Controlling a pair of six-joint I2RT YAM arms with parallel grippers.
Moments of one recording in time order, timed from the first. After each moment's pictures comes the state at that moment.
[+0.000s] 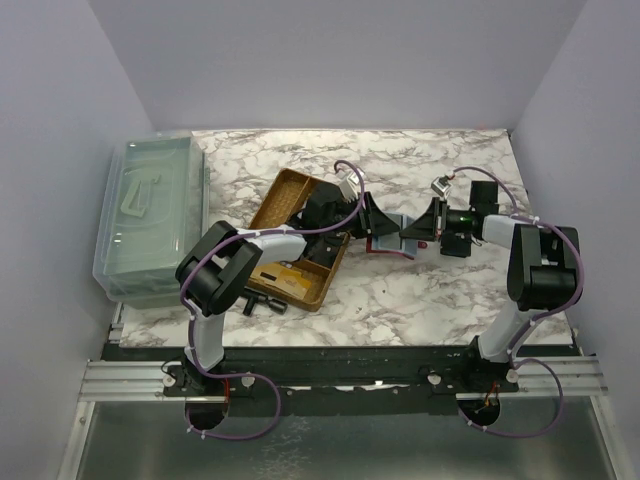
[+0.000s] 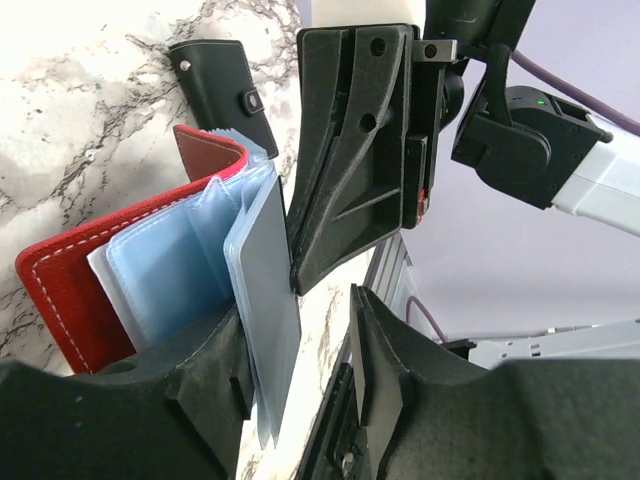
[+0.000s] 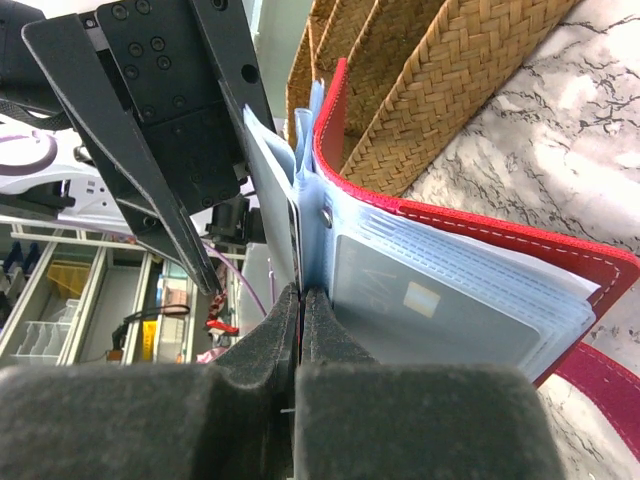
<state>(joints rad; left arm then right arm) -0.71 1.93 1.12 0.63 0.54 -0.98 -0.08 1.77 0.91 -0.02 -1.41 0.33</state>
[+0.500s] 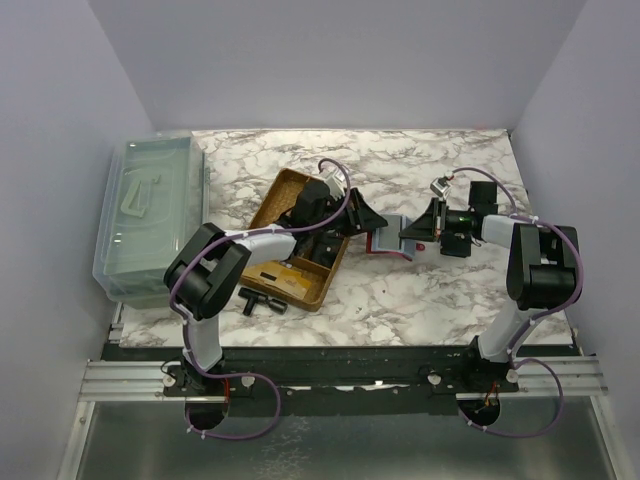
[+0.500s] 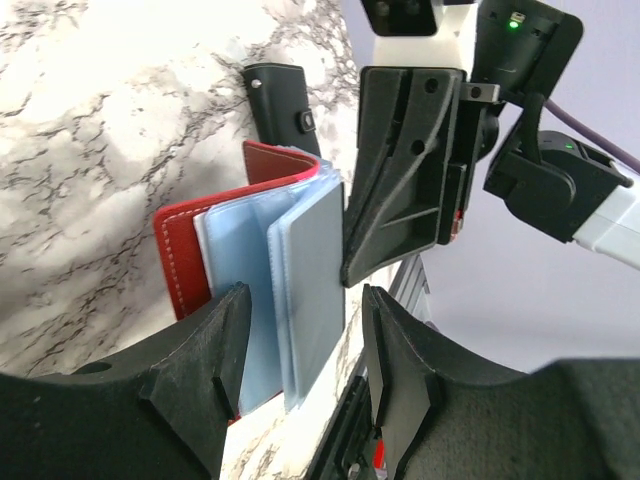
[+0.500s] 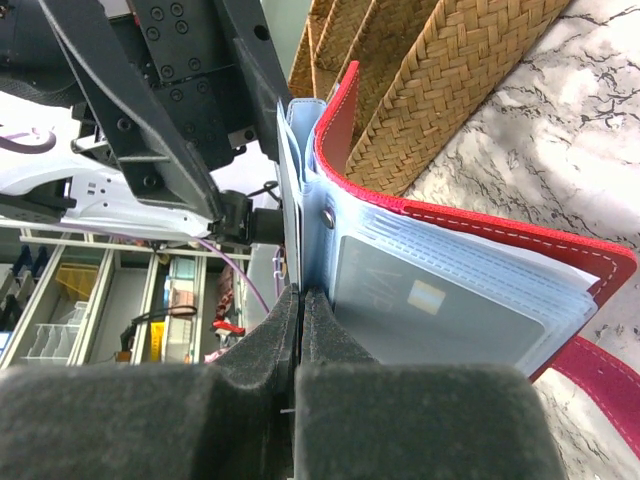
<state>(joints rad) -0.67 1.87 1.07 0.56 0.49 -0.98 -0.08 1.78 0.91 -0.02 -1.41 0.34</state>
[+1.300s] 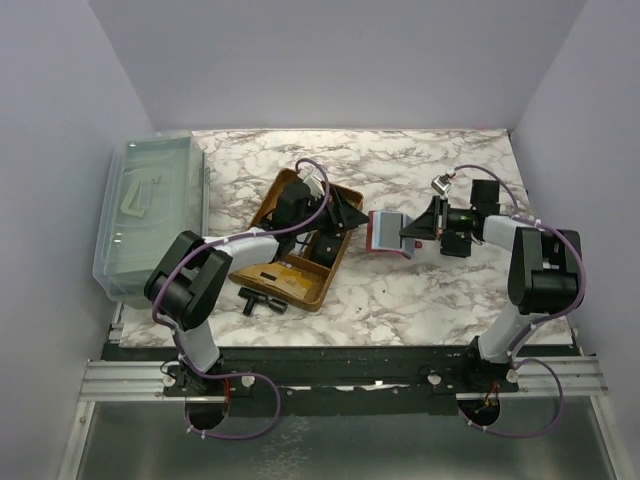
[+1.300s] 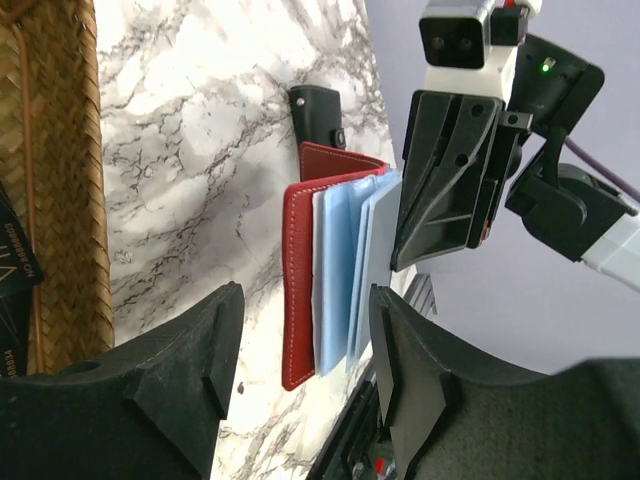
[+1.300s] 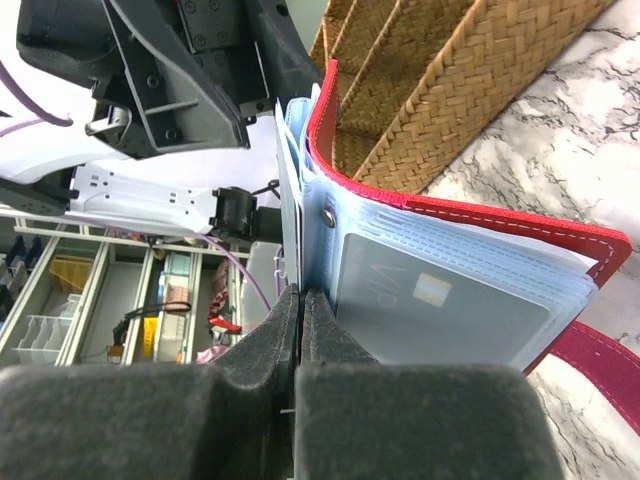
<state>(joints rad) -0.60 1.76 0.96 0.51 0.45 -0.98 -0.08 1.75 0.90 -0.01 -1.42 0.35</state>
